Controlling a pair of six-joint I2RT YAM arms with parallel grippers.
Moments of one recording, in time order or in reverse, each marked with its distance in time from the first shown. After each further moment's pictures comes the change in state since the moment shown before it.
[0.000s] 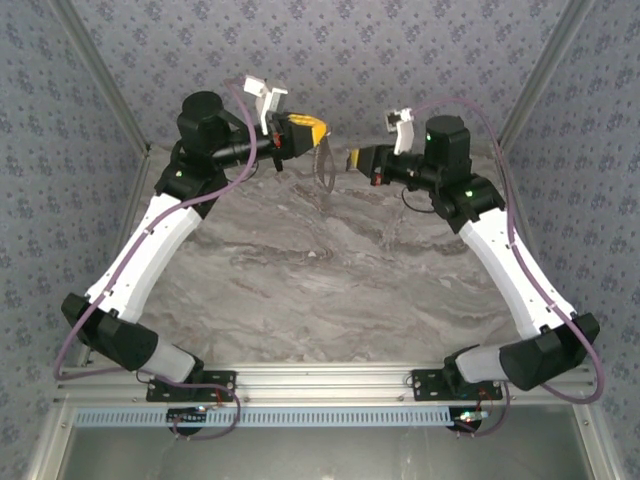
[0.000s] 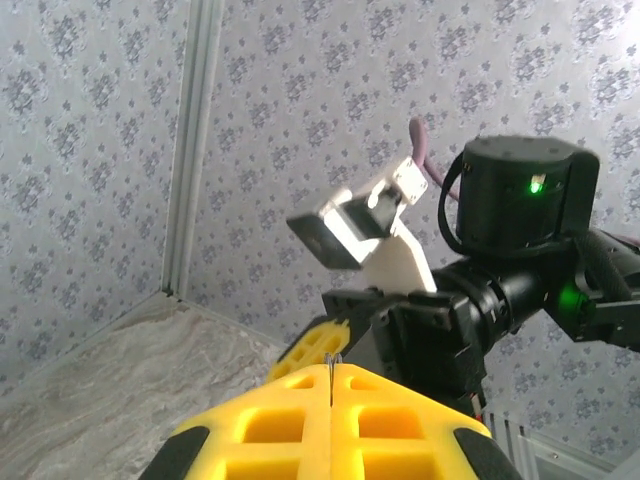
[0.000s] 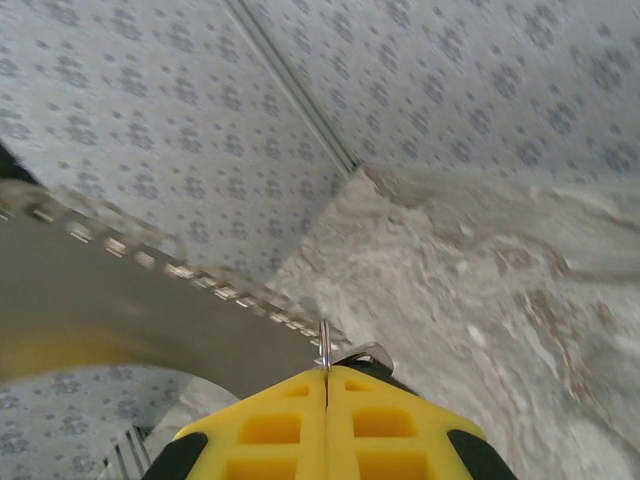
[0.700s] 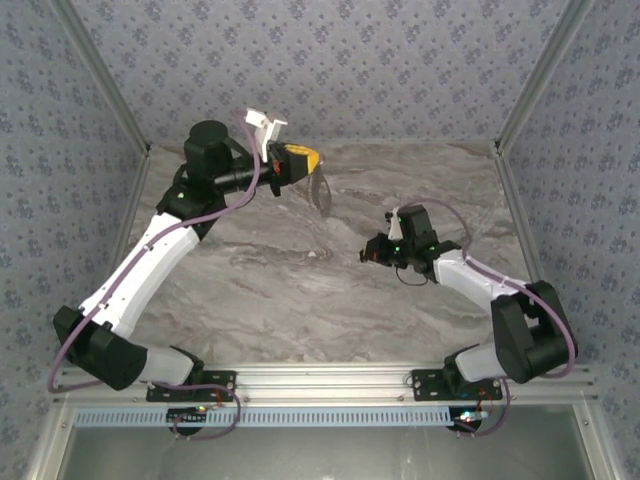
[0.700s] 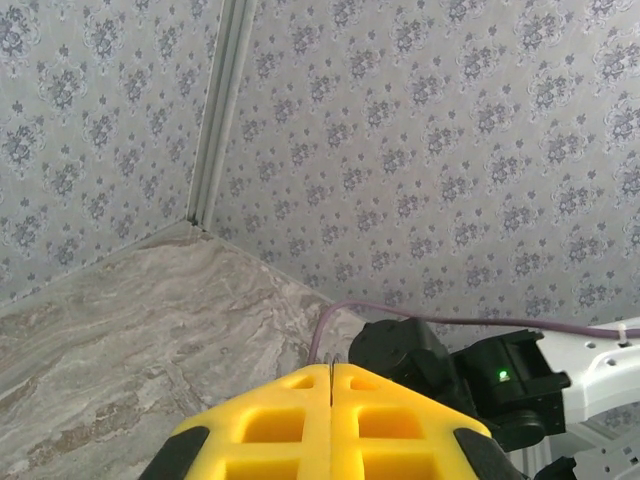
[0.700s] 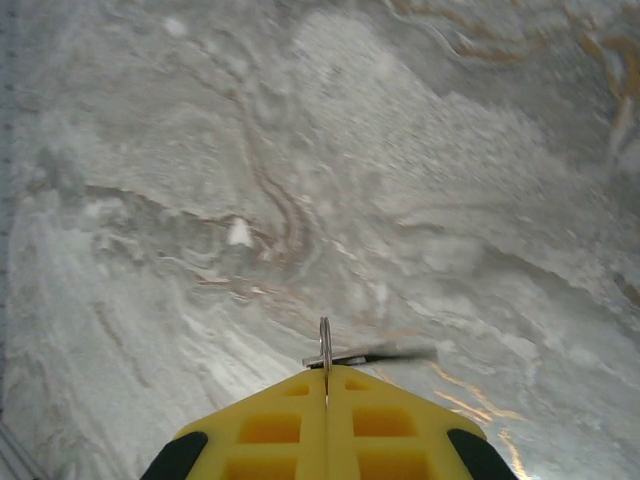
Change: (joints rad) left arm 0.000 -0.107 -0.245 0.001 -0.057 0.026; right arm -0.004 0.061 -0.733 0.275 0.148 0.213
